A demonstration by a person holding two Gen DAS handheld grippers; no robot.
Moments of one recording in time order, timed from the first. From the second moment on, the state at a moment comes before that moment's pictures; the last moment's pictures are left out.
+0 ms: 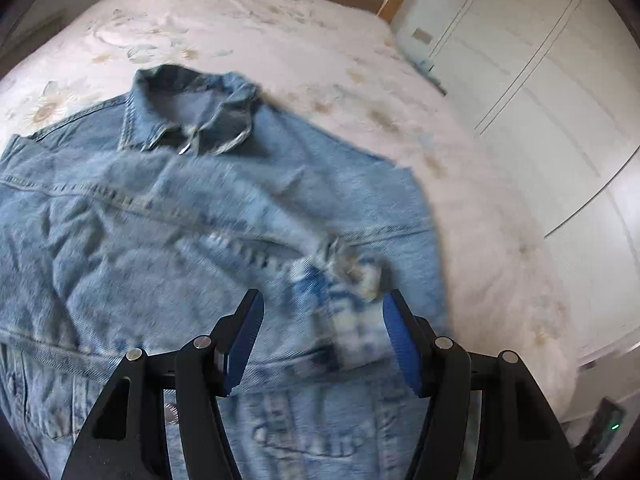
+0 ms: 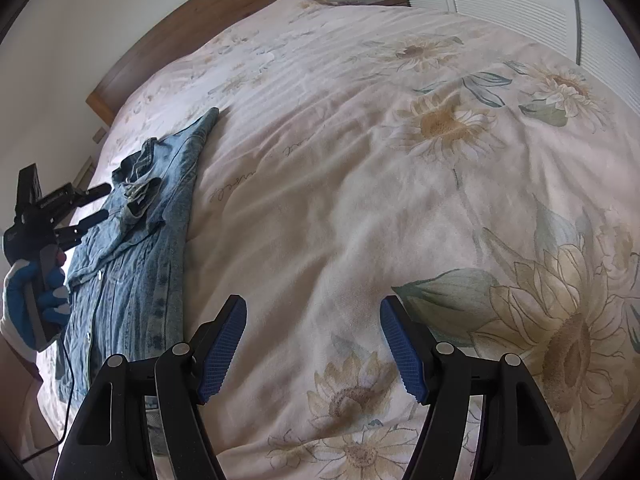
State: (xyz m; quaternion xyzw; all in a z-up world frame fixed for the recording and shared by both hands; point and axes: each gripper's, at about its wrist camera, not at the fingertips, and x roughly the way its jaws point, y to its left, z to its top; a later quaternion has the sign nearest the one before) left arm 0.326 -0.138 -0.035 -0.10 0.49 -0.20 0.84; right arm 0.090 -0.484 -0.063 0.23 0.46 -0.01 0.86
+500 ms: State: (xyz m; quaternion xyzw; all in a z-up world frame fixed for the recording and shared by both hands) left arm 0.337 -0.121 -0.029 -0.06 0.46 -0.17 0.87; right arm 0.095 -0.475 -0.058 0.22 0.46 -0.01 0.86
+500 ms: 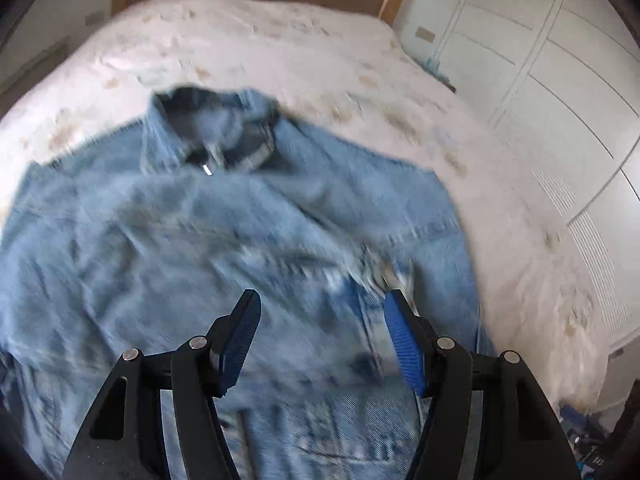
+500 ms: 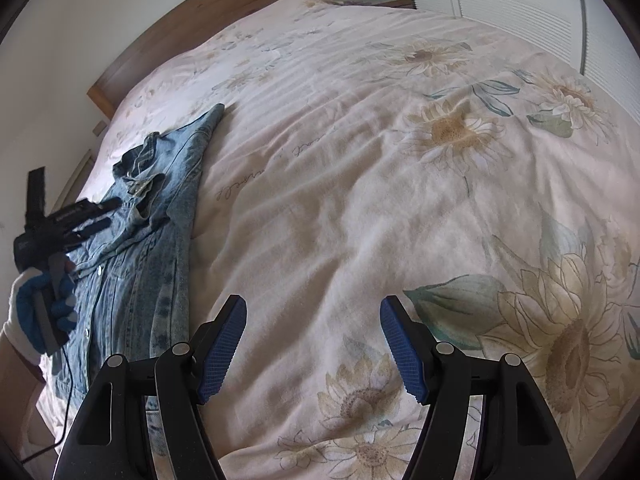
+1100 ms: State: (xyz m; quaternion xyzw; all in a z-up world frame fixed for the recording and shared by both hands) left arm 0.417 -0.131 -0.081 0.05 0.49 -0.10 0.86; right arm 0.120 -0.464 -0.070 0.19 0.49 -0.01 0.85
